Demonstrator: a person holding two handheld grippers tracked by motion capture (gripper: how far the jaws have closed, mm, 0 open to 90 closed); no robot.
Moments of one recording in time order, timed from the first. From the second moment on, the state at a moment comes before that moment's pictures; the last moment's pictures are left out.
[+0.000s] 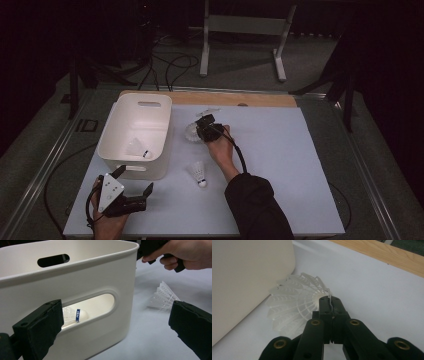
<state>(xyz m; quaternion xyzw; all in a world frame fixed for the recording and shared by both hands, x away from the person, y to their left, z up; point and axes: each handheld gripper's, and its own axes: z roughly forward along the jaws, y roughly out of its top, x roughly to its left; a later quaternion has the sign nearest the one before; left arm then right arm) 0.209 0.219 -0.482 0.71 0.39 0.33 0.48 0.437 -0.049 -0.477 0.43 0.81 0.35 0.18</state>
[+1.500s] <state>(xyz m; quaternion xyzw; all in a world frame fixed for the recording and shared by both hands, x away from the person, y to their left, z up) 0.209 0.218 -0.482 0.72 0.39 0.33 0.48 0.430 -0.057 -0.457 0.44 0.80 0.38 0.16</state>
